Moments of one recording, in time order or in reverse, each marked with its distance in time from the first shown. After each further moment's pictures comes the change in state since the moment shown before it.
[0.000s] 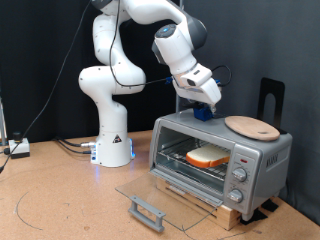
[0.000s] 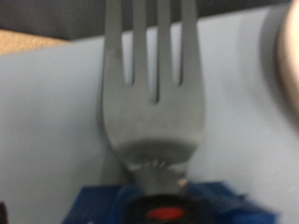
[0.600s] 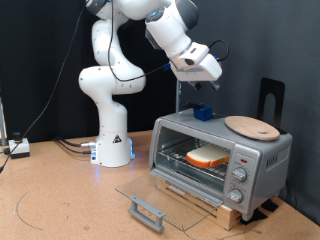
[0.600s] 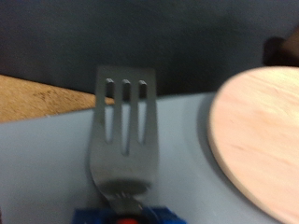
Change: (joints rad) arm 0.000 -0.109 -0.103 0.024 0.012 -0.096 -0.022
